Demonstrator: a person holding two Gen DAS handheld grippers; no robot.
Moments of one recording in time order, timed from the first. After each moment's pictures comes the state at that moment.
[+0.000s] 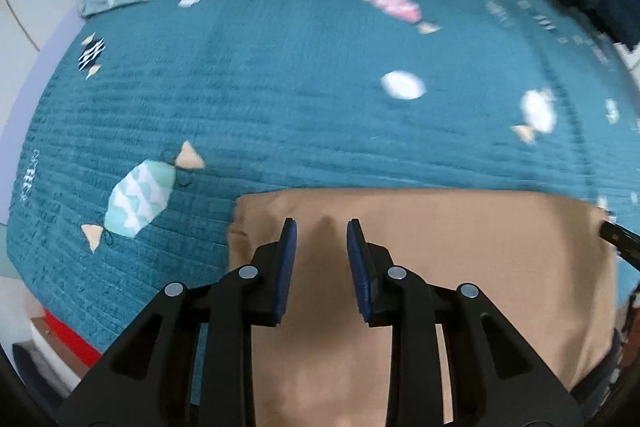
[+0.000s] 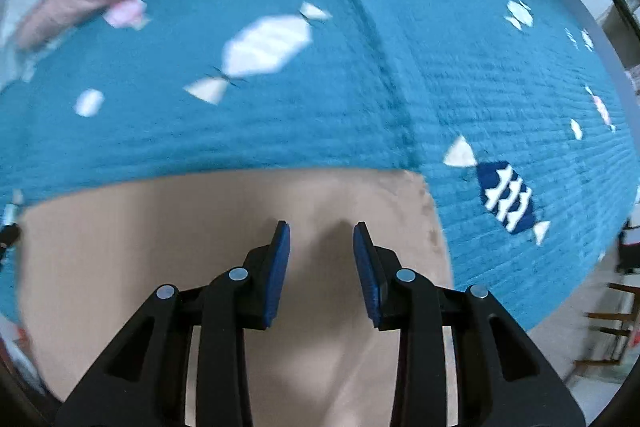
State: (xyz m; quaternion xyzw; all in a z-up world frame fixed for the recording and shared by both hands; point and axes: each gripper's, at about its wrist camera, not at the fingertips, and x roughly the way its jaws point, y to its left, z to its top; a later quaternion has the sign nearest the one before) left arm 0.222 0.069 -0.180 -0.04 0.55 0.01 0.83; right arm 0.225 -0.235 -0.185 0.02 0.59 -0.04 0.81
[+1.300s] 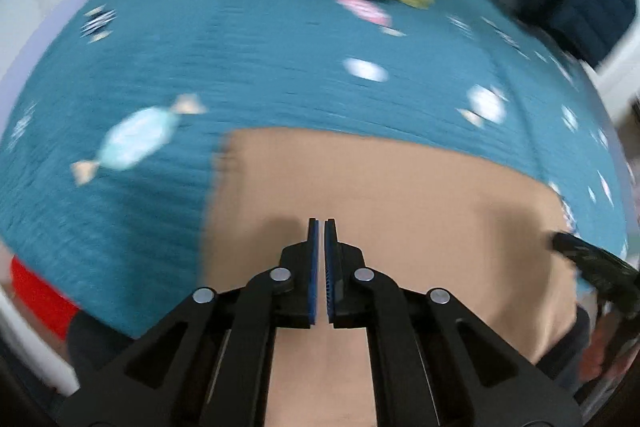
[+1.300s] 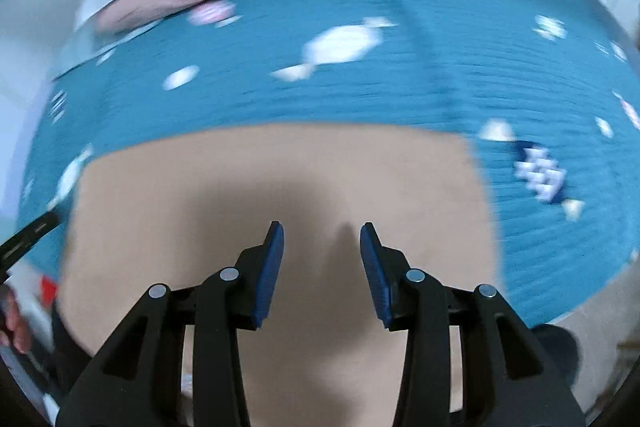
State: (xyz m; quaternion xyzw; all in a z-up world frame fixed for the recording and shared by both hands) left arm 0.158 0.068 -0.174 -0.09 0.53 -0.04 0.84; right arm 0.169 -0.195 -0.181 0.03 0.57 0.08 0.82
